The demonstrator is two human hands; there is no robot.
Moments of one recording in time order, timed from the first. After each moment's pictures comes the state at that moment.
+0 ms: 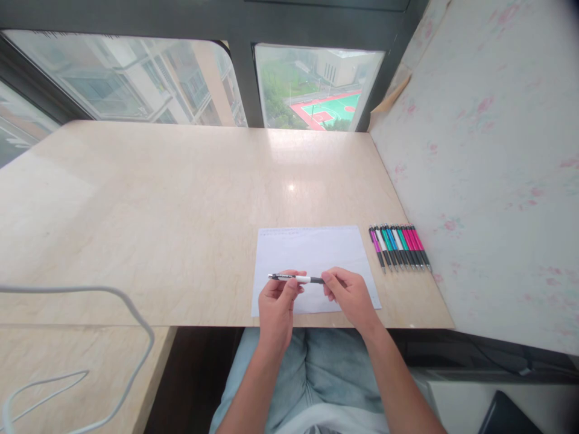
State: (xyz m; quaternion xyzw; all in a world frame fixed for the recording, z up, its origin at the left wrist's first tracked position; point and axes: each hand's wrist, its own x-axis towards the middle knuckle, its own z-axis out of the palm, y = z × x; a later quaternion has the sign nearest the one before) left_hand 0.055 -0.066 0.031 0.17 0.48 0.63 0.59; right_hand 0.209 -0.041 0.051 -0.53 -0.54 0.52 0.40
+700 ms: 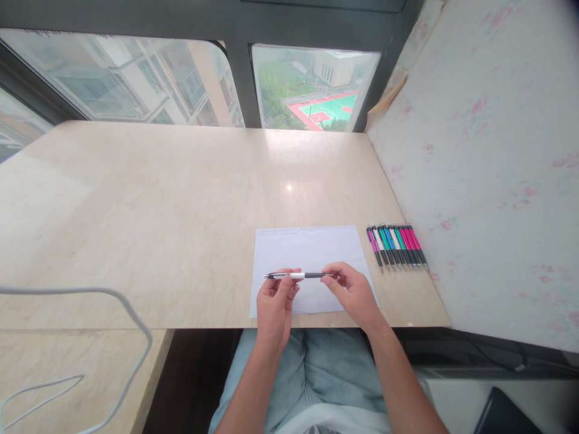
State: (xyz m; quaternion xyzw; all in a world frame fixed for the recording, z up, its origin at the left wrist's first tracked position) left_hand 0.053 -0.060 0.031 0.12 0.48 0.63 0.60; right_hand 0.219 -0.038 0.046 -0.54 -0.58 0.47 0.39
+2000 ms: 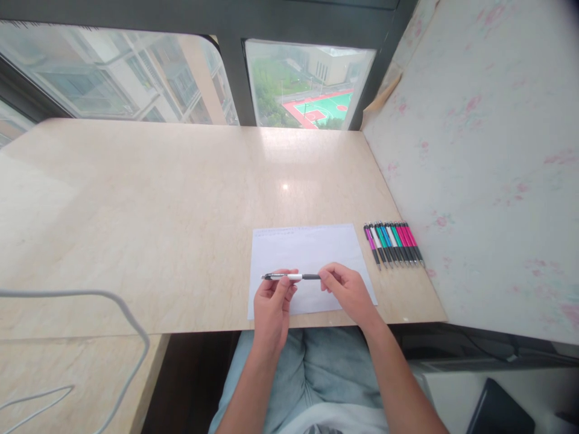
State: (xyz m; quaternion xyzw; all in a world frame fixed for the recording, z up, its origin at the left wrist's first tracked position) left_hand 0.050 -0.061 0.031 0.12 0.48 0.62 0.61; right_hand 0.215 -0.036 0.047 -0.55 -0.56 0.51 0.36
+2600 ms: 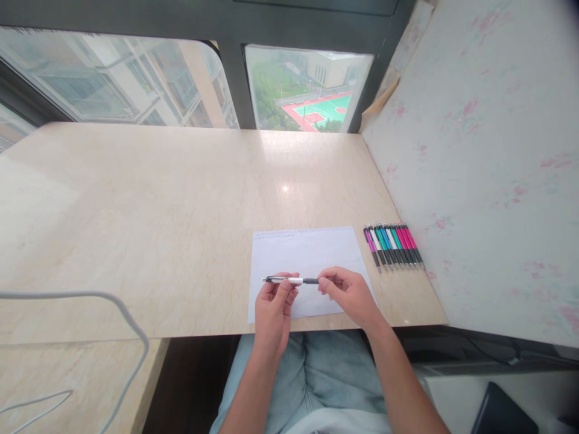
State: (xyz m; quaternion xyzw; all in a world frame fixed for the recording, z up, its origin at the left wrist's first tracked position) left_hand 0.049 -0.061 0.030 0.11 0.47 0.62 0.62; right_hand 0.216 -0.036 0.049 -0.53 -0.55 0.53 0.38
